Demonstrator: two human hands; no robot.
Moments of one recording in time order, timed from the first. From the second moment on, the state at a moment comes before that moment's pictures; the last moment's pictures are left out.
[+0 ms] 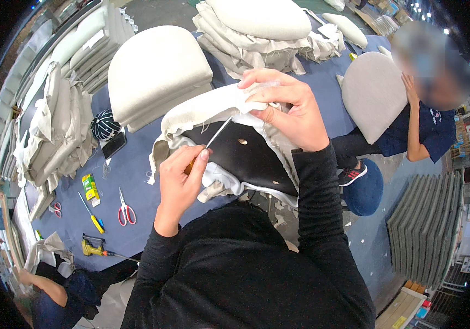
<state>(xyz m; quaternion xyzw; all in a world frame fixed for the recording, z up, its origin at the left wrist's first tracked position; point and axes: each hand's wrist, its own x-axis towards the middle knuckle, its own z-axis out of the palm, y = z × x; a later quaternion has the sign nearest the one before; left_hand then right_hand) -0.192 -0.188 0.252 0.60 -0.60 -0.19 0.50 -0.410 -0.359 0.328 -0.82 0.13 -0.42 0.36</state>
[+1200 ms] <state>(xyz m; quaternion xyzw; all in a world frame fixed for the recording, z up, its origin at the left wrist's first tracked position) -0.178 -0.176 0.264 0.62 -0.59 -0.17 0.48 -0.400 -0.357 0.335 -0.81 0.17 -0.40 0.39</state>
